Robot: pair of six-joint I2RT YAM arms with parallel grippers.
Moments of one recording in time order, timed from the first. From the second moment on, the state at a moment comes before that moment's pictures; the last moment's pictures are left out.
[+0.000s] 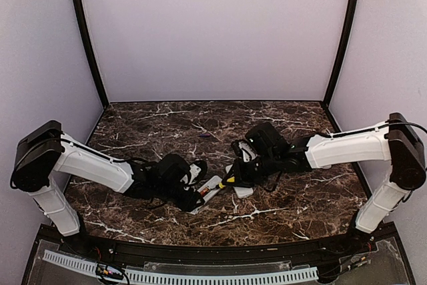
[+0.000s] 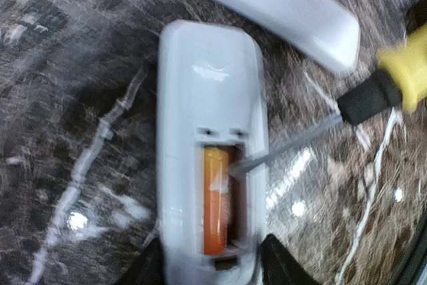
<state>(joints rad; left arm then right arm) -1.02 1.67 0.76 0.00 0.01 -0.33 0.95 1.61 0.96 -0.18 -0.32 0.82</state>
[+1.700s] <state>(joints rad) -1.11 1.56 0.67 0.02 -0.06 -0.36 1.01 1.53 0.96 -0.22 -0.14 0.94</state>
